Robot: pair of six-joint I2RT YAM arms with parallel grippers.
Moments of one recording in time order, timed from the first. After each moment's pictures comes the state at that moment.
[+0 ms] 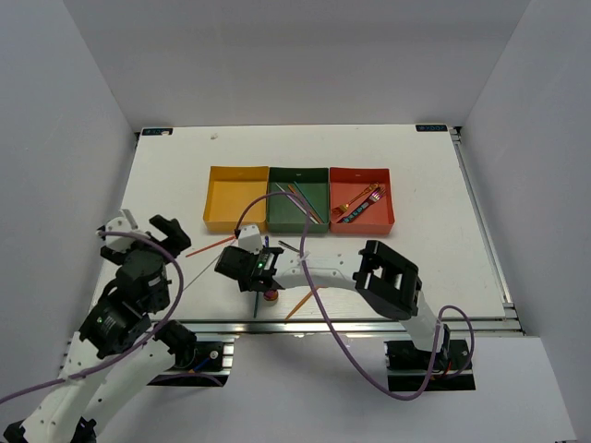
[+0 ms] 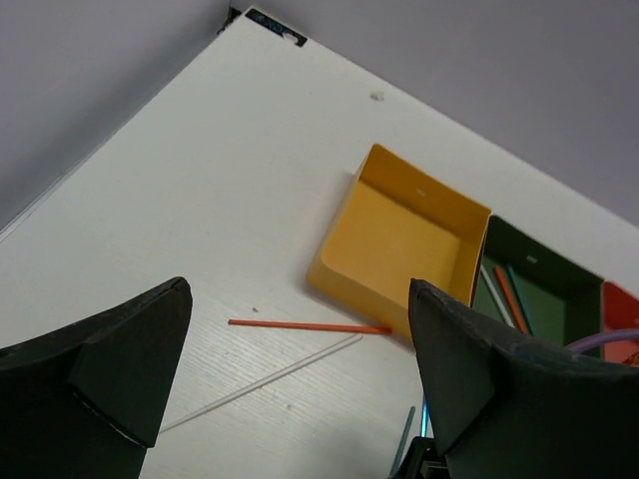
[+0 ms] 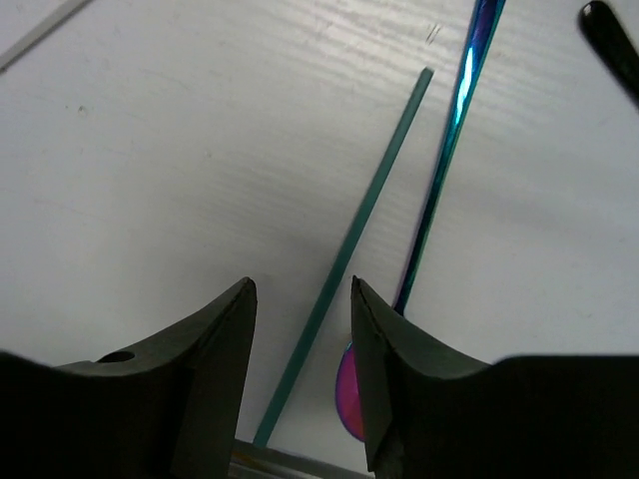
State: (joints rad) left arm -0.63 0.39 0.81 -0.65 -0.96 -0.54; right arm 1.31 2.09 1.59 -0.60 0.47 0.84
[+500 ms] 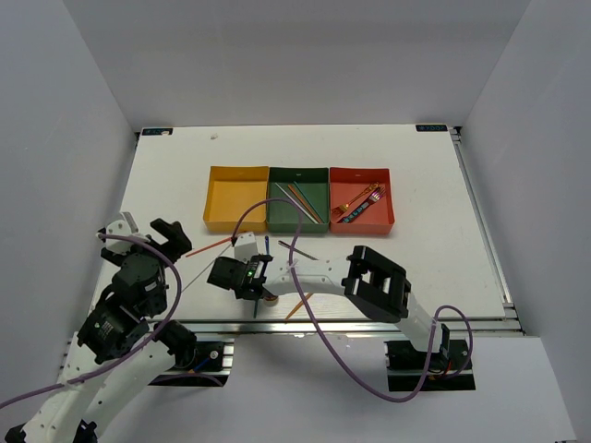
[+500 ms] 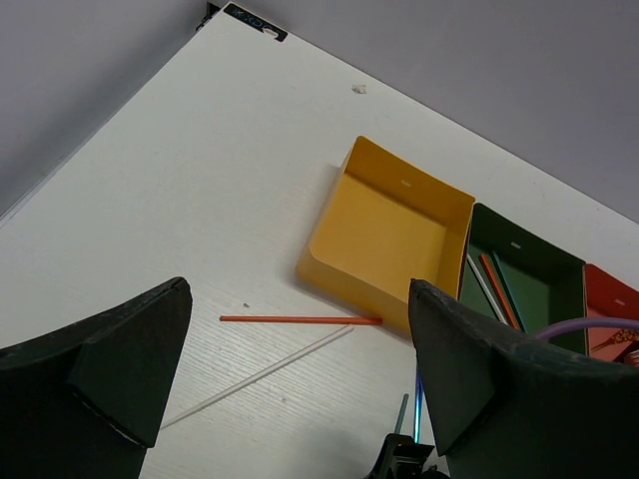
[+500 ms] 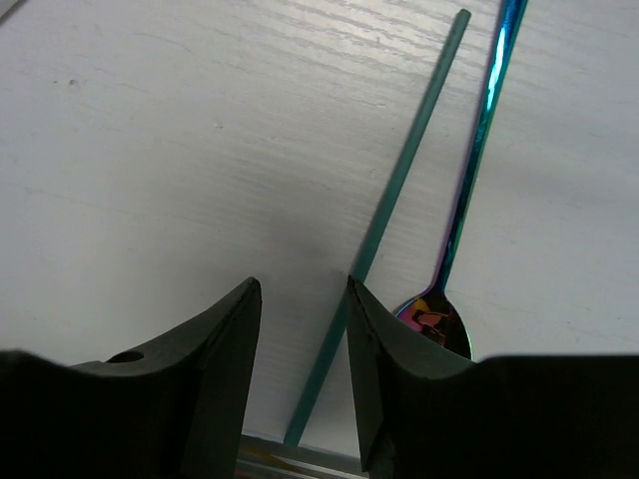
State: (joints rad) left arm -0.63 0.37 0.79 -0.65 -0.90 -0.51; right arm 1.36 2.17 1.67 -0.68 0.49 0.95
